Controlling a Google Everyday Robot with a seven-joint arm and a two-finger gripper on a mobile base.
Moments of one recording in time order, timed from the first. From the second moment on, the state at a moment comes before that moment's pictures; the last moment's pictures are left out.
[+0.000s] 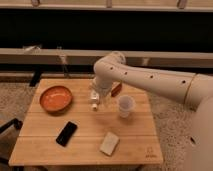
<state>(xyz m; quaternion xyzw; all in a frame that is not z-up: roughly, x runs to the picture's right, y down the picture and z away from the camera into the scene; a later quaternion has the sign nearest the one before) -0.045 0.035 0.756 -0.18 -0.21 -0.38 0.88</state>
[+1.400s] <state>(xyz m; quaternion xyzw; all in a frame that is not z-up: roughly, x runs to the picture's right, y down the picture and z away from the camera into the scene) -0.071 0.034 0.828 -0.13 -0.14 -0.43 0.88</state>
